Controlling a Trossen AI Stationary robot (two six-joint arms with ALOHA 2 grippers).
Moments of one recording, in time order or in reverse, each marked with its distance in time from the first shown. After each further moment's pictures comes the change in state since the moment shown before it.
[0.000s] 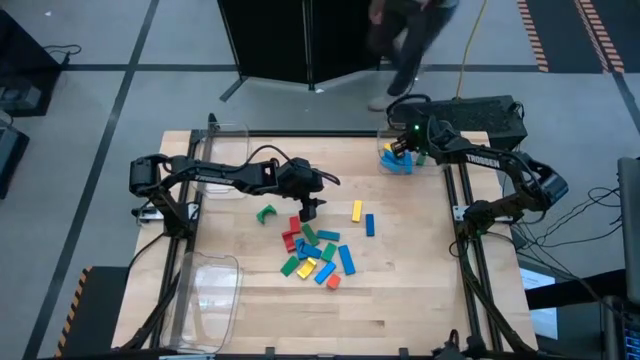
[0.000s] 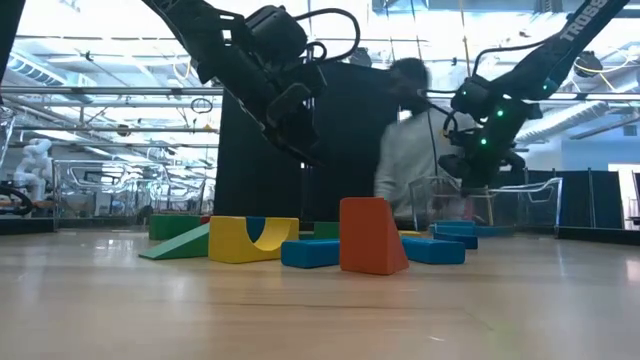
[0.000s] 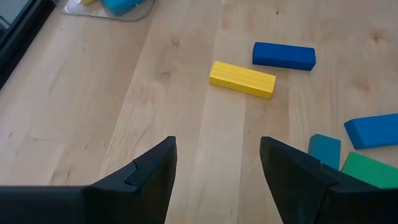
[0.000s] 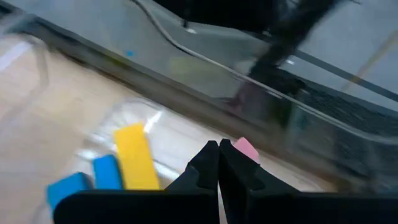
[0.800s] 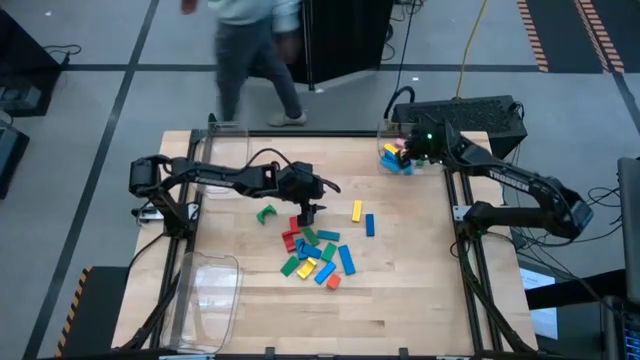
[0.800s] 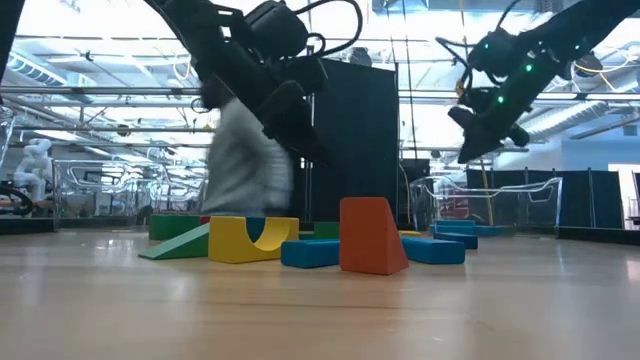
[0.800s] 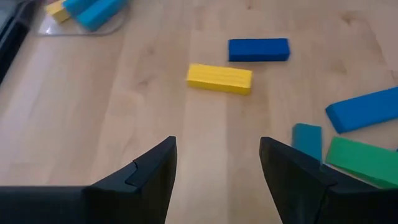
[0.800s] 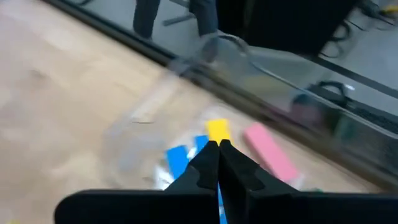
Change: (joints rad) left arm -0.034 0.006 0.000 0.006 0.027 0.103; right arm 0.147 -0.320 -0.007 -0.175 -0.137 0.057
